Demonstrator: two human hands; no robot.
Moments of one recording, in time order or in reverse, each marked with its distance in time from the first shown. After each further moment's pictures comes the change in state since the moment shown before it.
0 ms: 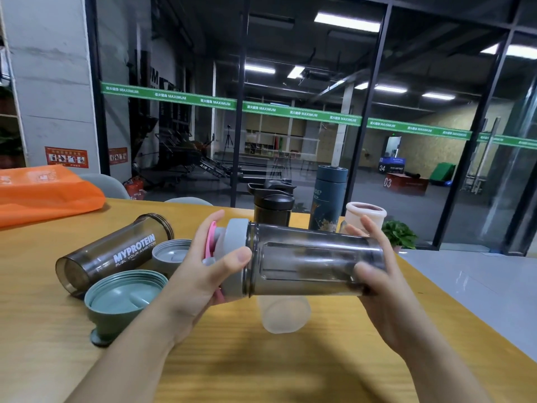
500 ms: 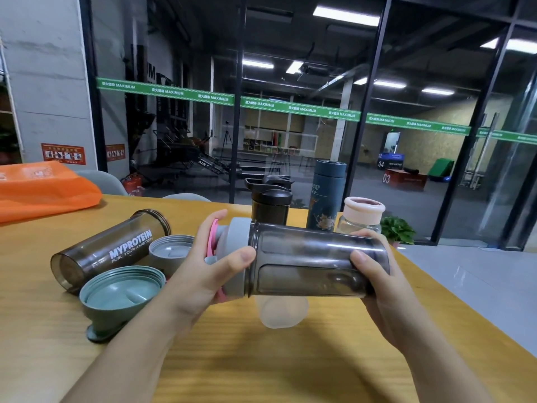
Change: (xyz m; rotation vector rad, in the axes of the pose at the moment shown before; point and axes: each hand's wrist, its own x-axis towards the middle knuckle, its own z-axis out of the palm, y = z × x) left_hand 0.000 -0.004 0.004 0.021 -0.032 -0.003; right_hand 0.000 0.003 -0.001 -0.012 0.069 0.064
